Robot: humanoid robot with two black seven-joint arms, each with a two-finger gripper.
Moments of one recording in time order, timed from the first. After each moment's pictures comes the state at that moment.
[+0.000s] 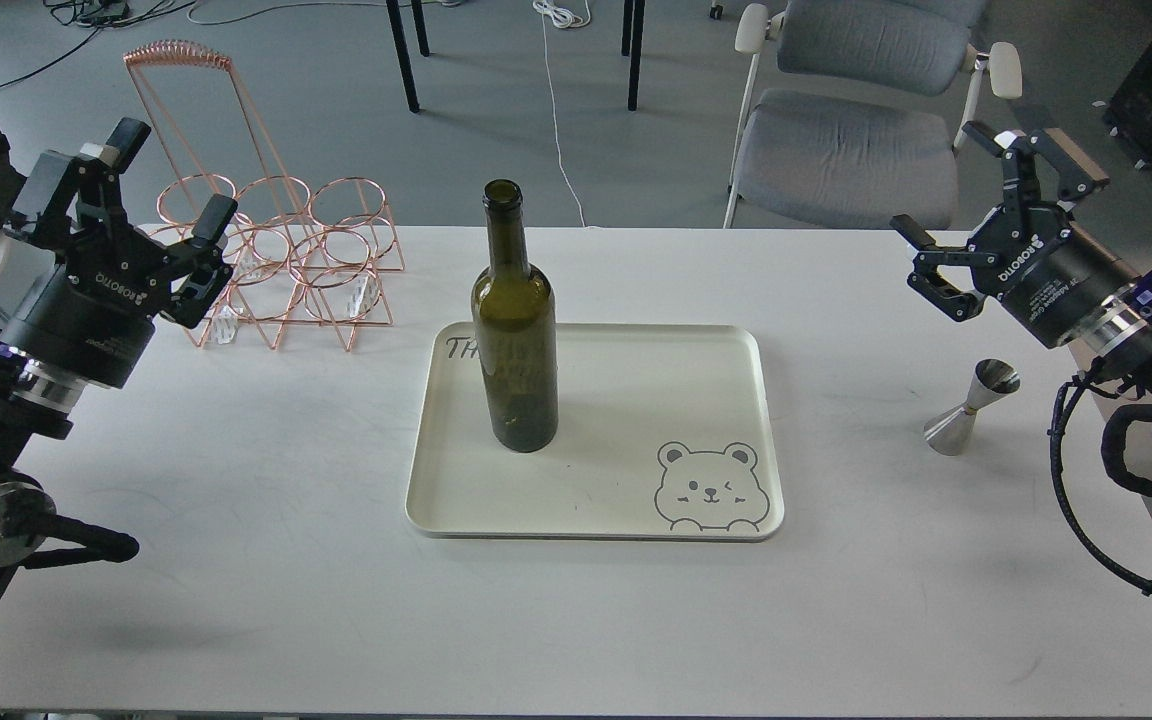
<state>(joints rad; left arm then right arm) -0.16 0.54 -1.30 -1.38 0.72 -0.37 -0.48 0.64 -0.73 0.58 1.10 -0.08 0.49 0.39</state>
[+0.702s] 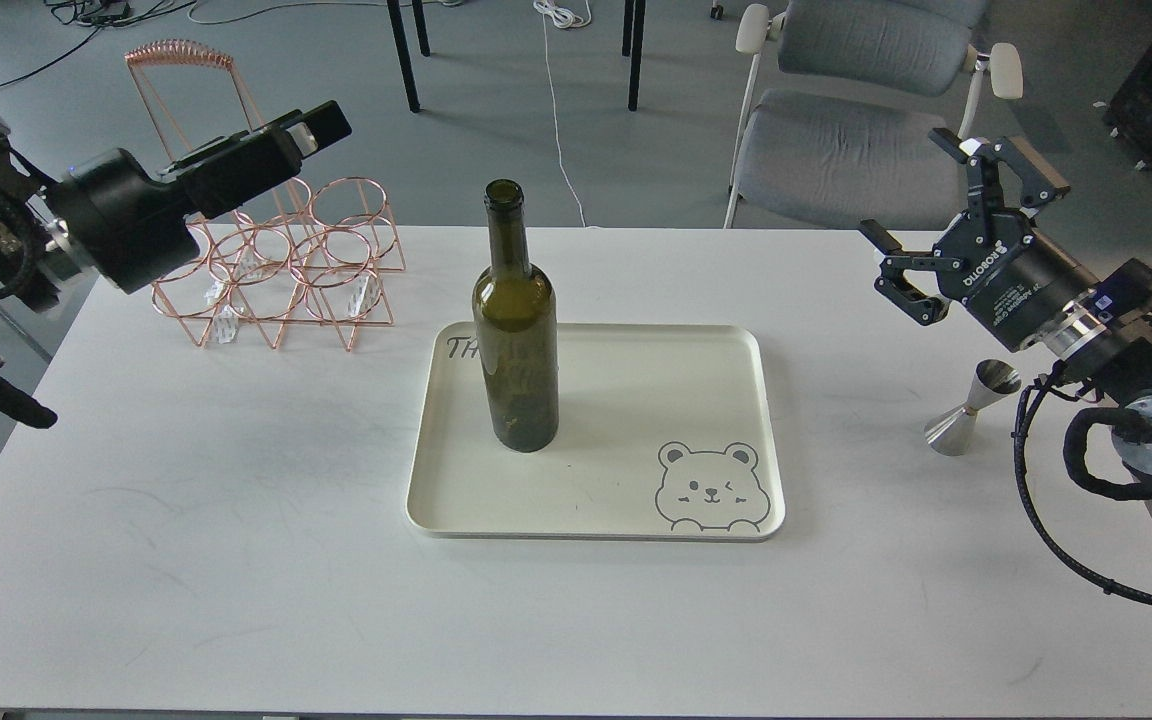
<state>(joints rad) -0.56 0.71 -1.12 -1.49 1.79 -0.37 -0.49 0.65 -0.67 0.58 1.07 -0.10 0.49 0.40</state>
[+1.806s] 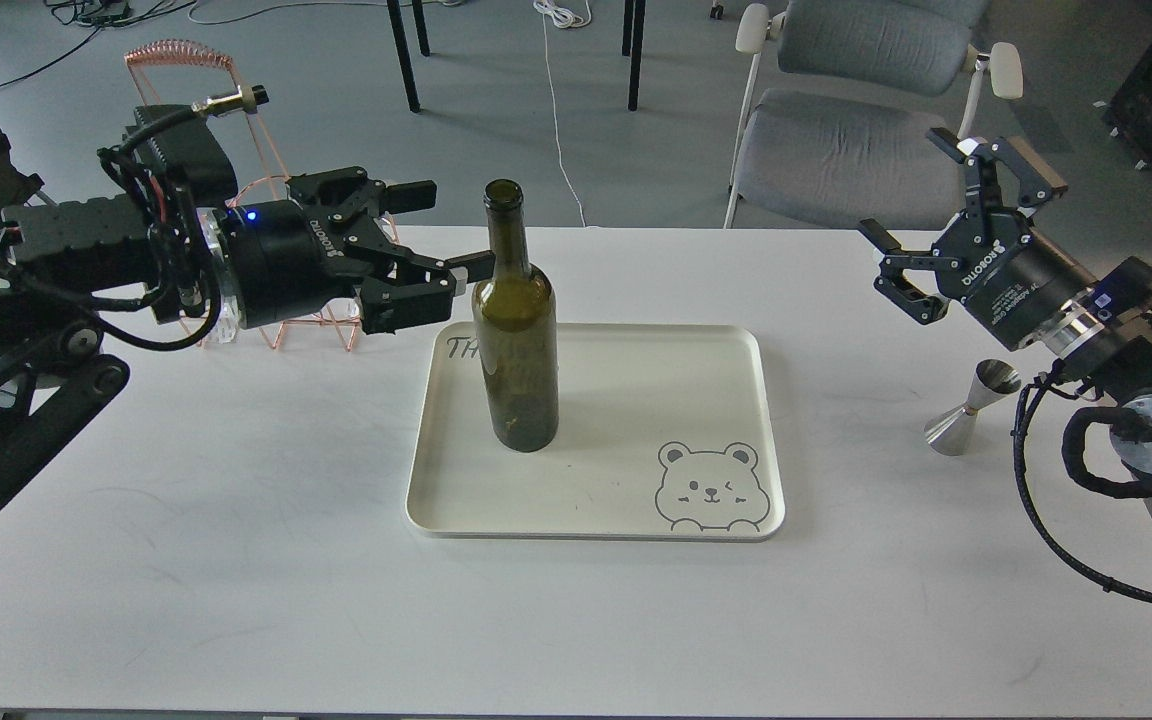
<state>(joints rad) -0.66 0.64 -0.96 -1.53 2.13 -0.37 -0.49 0.65 -0.67 0.58 1.07 -0.11 0.49 0.40</state>
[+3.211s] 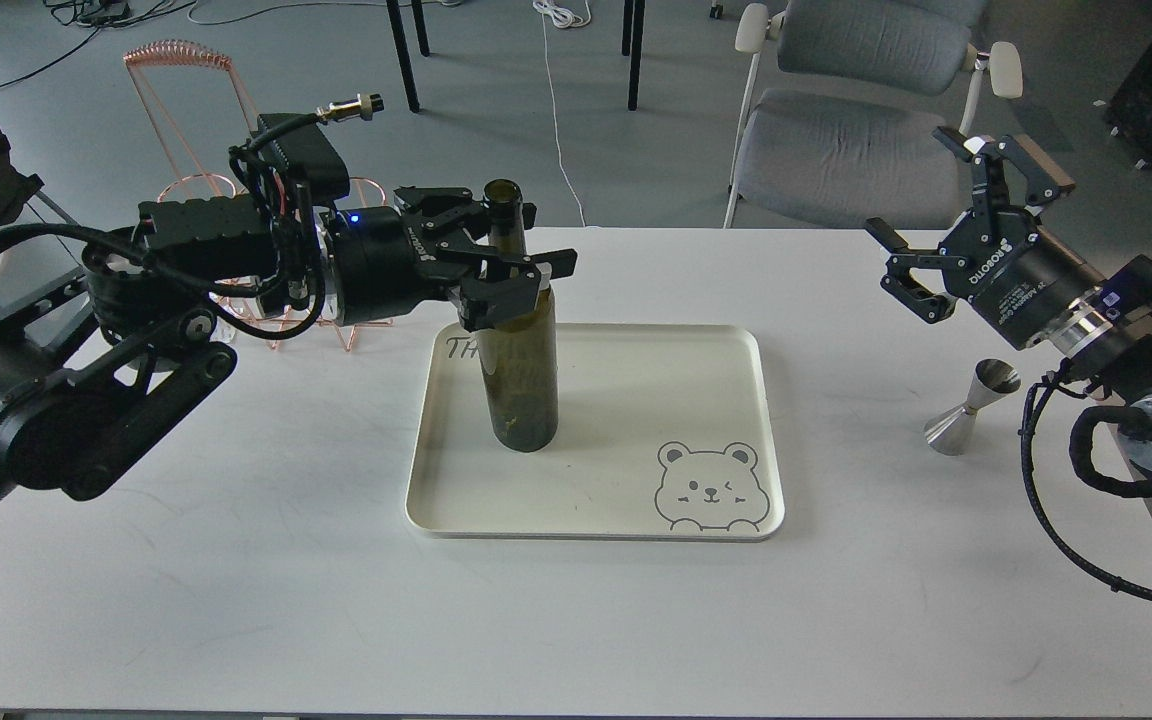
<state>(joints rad) -0.76 0.47 -0.85 -1.39 2.13 -0.37 -0.49 0.65 -0.68 0.58 1.07 -0.11 0.49 0.40</state>
